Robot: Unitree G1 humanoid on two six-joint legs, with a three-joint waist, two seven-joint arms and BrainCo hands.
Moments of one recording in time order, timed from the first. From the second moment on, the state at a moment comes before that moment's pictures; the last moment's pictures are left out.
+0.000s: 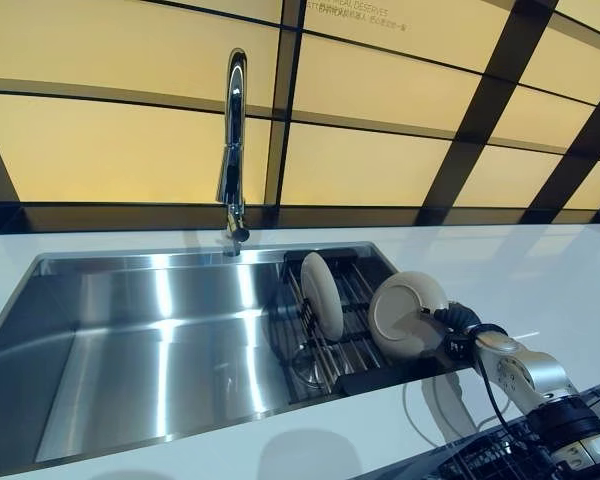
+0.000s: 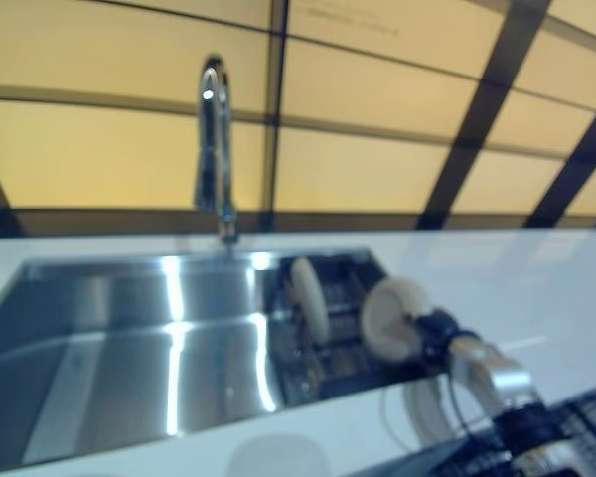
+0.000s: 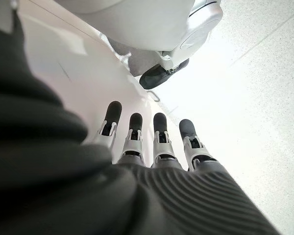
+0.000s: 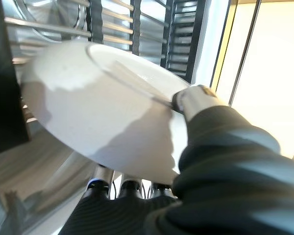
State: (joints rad) left arm 0.00 0.40 -0.30 1.17 0.09 0.05 -0.05; right arm -0.52 -0.69 0.18 0.28 0.70 0.53 -0.18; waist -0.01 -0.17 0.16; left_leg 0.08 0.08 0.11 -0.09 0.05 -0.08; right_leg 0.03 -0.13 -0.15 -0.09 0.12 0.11
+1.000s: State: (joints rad) left arm 0.00 0.40 -0.30 1.16 0.09 0.05 -0.05; right arm -0.53 -0.69 0.17 0.17 0.69 0.39 -0.19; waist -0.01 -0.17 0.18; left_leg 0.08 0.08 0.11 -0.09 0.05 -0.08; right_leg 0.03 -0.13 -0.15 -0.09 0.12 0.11
